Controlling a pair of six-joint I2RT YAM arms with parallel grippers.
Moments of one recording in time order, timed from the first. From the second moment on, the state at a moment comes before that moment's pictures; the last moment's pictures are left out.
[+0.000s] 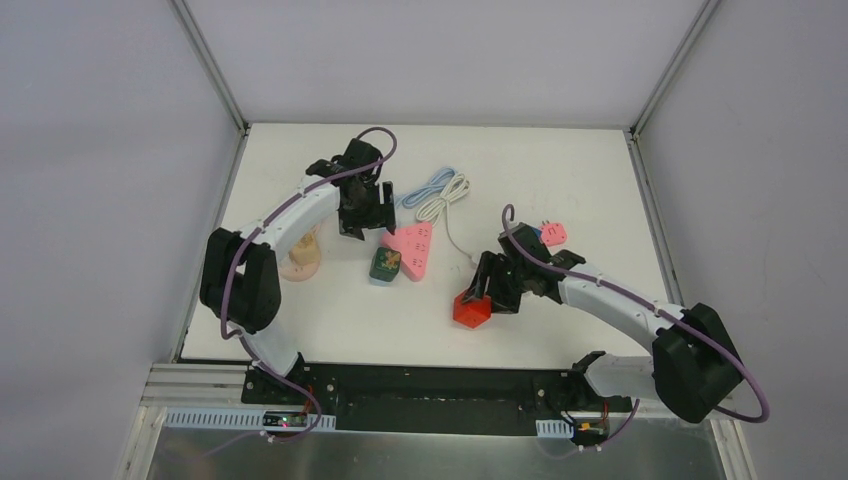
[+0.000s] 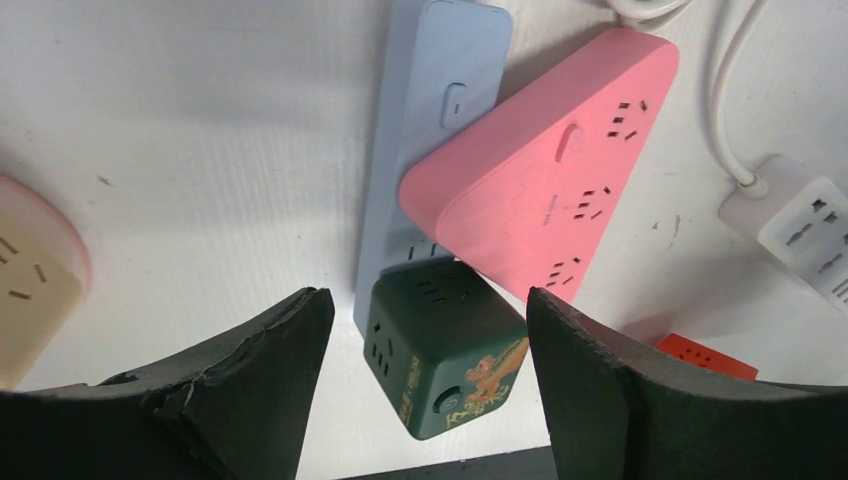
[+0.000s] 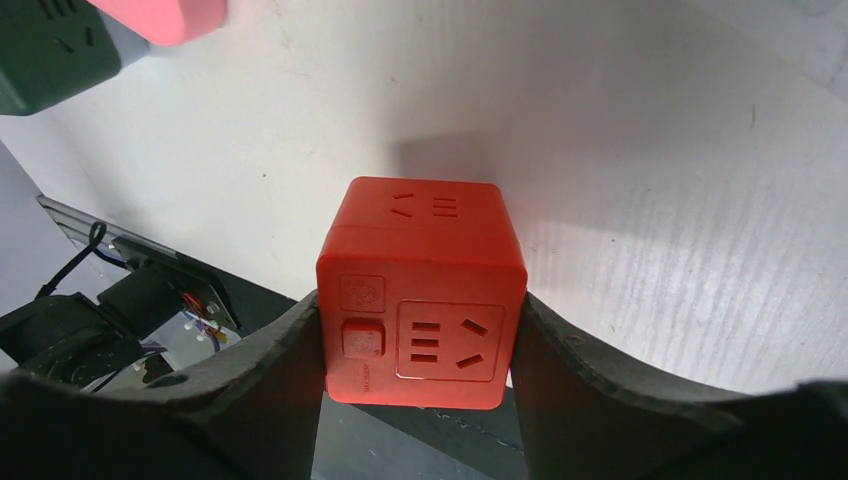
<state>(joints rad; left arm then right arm) -0.42 1.71 1.39 -0.84 0.04 -0.50 0.66 1.26 0.72 -0.52 -0.26 0.90</state>
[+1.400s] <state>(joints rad) -0.30 1.55 1.20 -0.70 -0.02 -0.55 0.92 1.62 1.34 -0.56 0.15 0.93</state>
